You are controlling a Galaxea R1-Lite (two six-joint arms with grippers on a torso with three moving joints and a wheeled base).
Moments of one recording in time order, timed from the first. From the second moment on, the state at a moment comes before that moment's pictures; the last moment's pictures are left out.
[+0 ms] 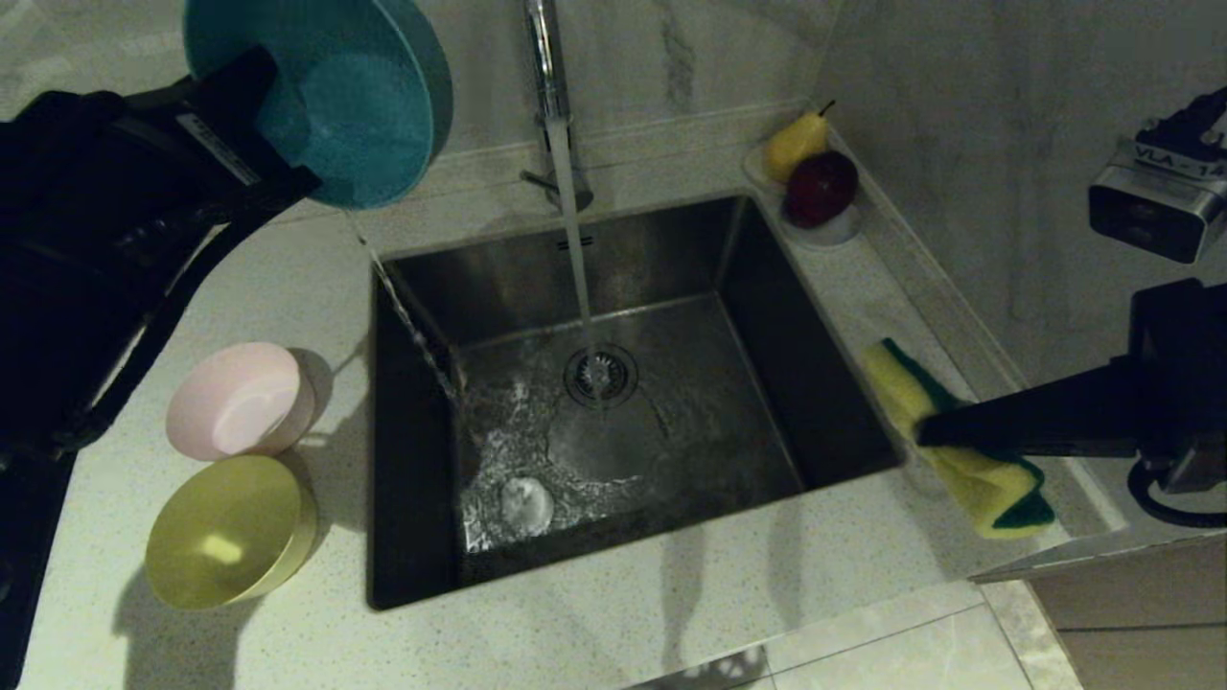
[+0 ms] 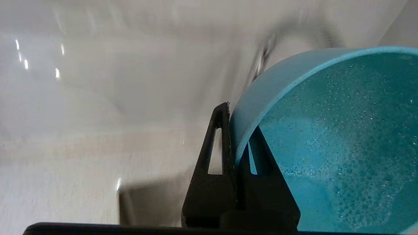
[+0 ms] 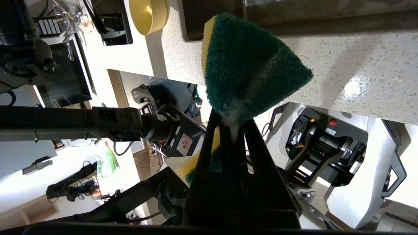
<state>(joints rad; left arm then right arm) -0.46 1.39 -0.80 -1.17 0.28 0.09 0.59 1.32 -1.40 0.60 0.35 0.58</state>
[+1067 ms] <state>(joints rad) -0.44 1.30 -0.71 -1.38 0.14 0.15 0.59 1.27 -1.32 0.60 0.36 0.59</state>
